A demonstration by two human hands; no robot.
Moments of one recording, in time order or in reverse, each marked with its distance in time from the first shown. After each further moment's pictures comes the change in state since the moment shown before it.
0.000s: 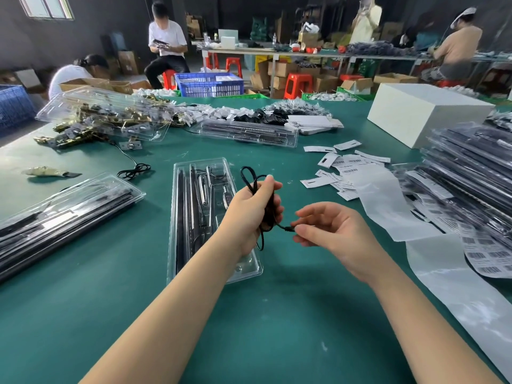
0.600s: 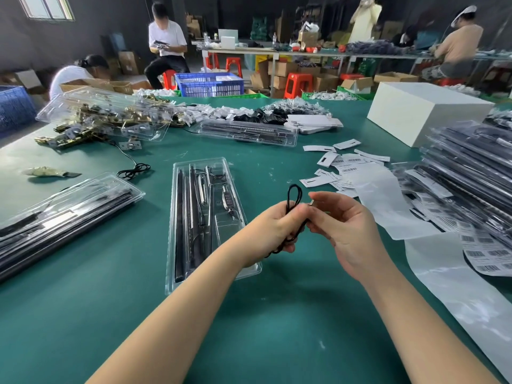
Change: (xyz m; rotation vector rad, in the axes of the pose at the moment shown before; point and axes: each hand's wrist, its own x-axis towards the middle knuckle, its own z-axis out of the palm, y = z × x) left_hand -0.015 -0.011 0.009 0.485 -0.455 0.040; right_hand 0.005 0.001 0.003 0.191 0.224 -0.103
